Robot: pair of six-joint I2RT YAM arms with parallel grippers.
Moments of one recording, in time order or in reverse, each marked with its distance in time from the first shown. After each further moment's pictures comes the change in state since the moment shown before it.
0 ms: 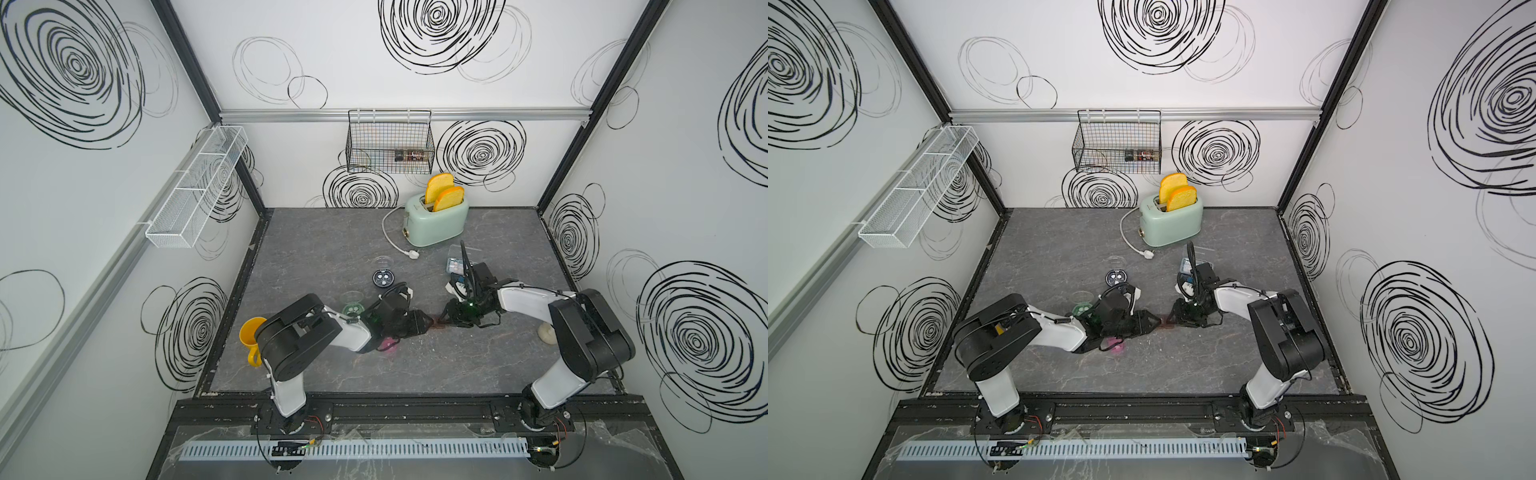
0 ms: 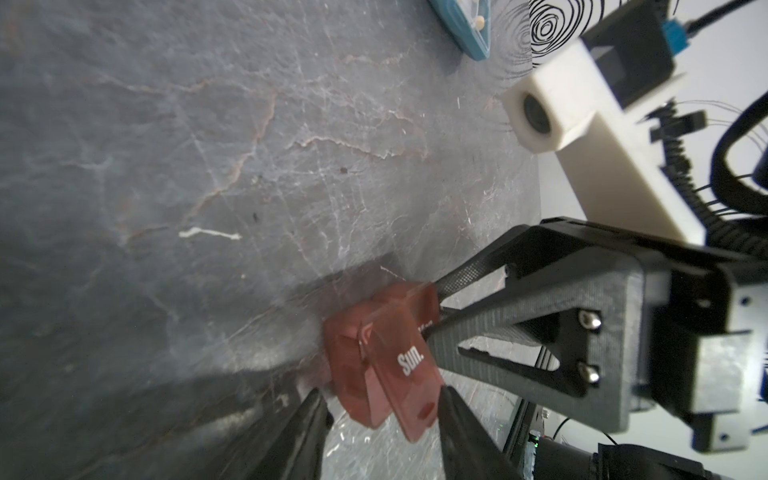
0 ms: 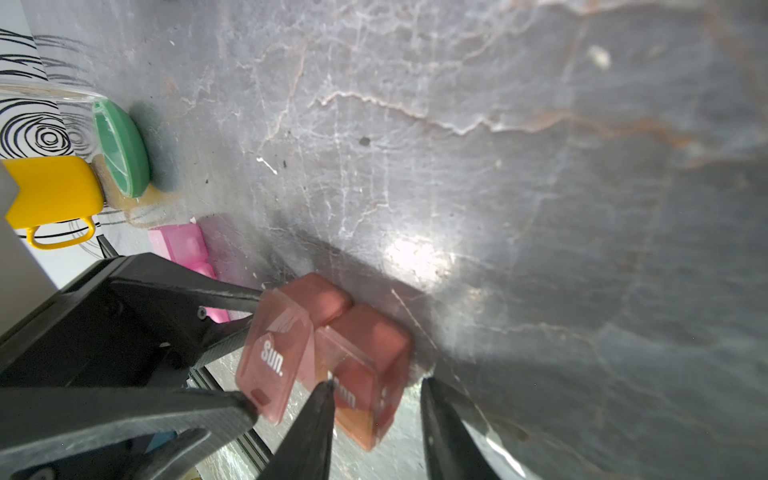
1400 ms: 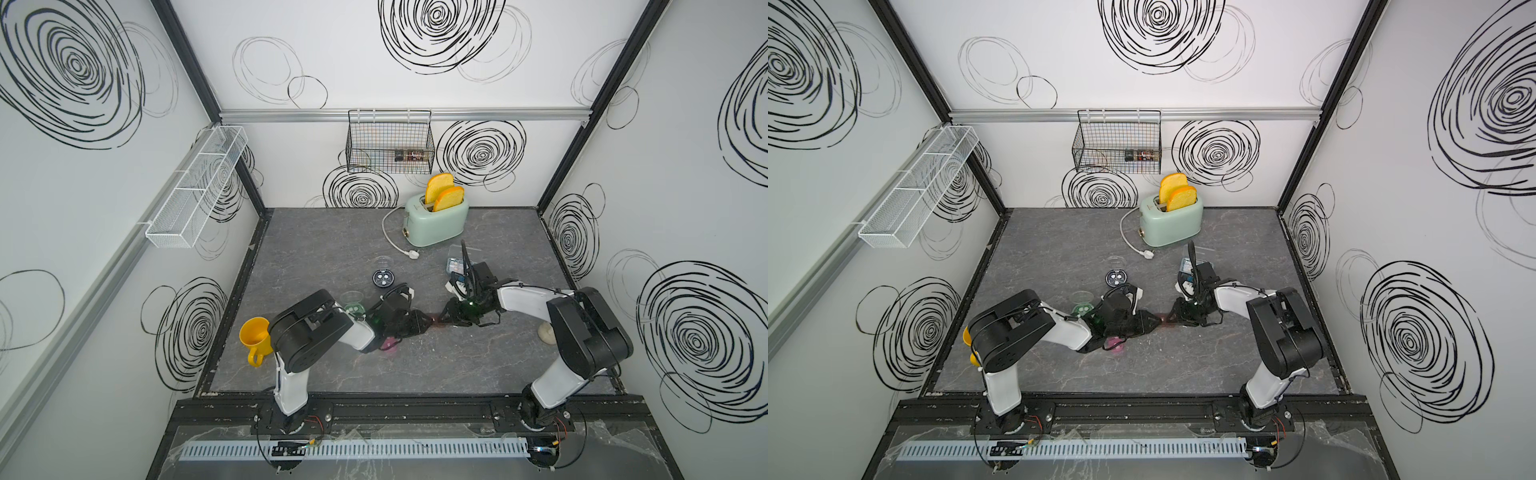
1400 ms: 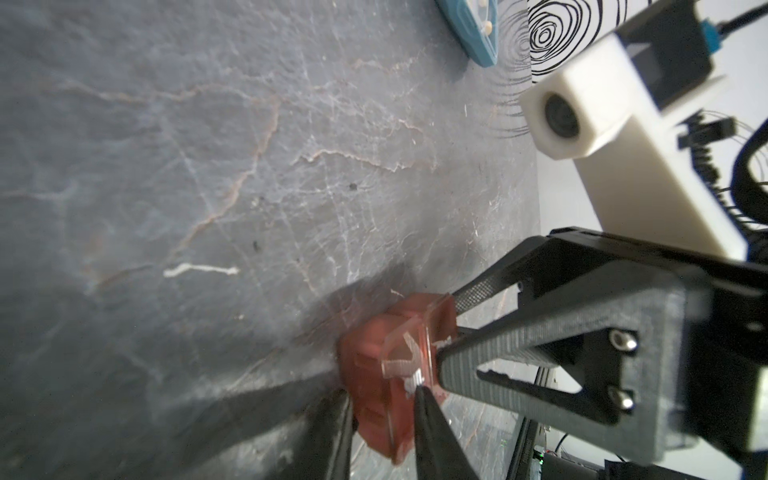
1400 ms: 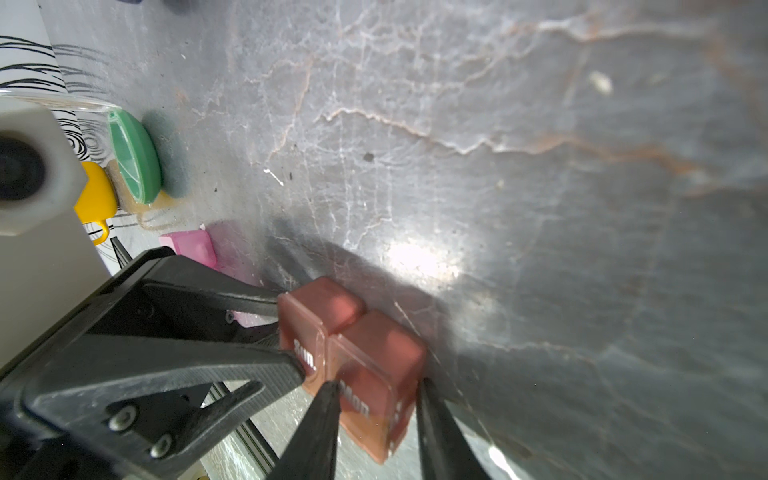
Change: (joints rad) left arm 0.003 0.090 0.017 0.097 0.008 -0.017; right arm -0.008 0.020 0.002 0.027 -0.024 0.005
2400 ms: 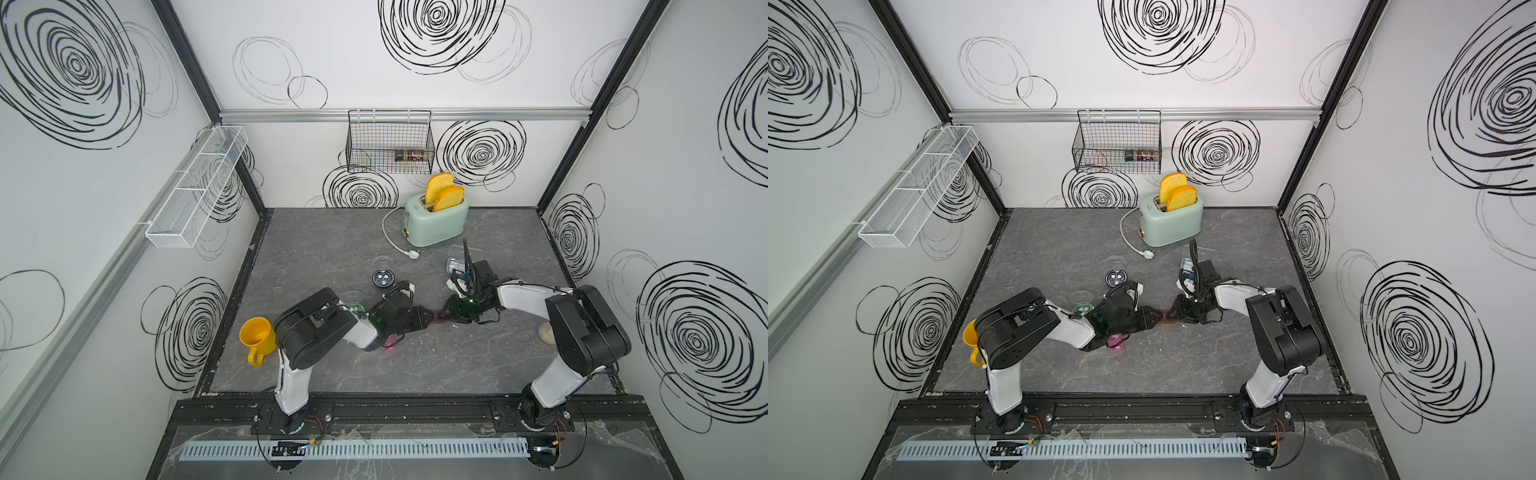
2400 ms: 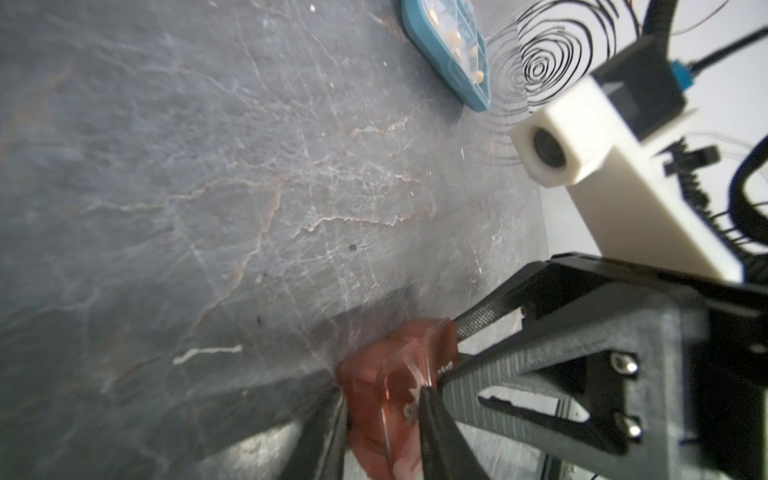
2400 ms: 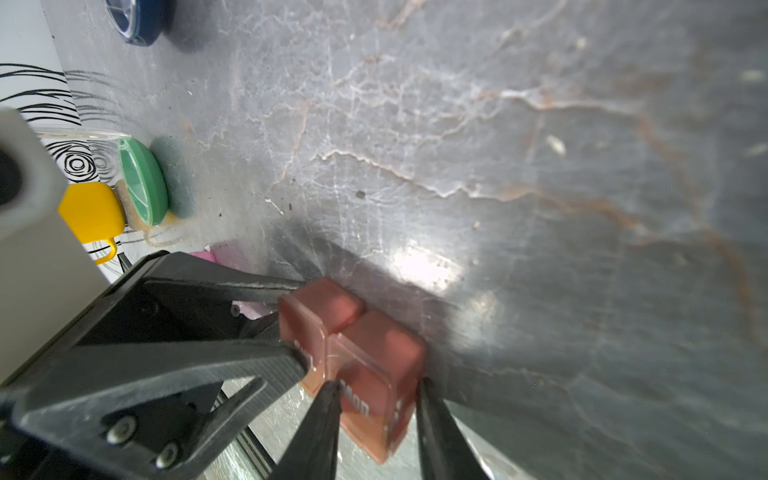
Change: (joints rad) left arm -0.003 0.025 0.032 0.016 -0.074 0.048; right arm -0.009 0.018 0.016 0.024 0.003 0.021
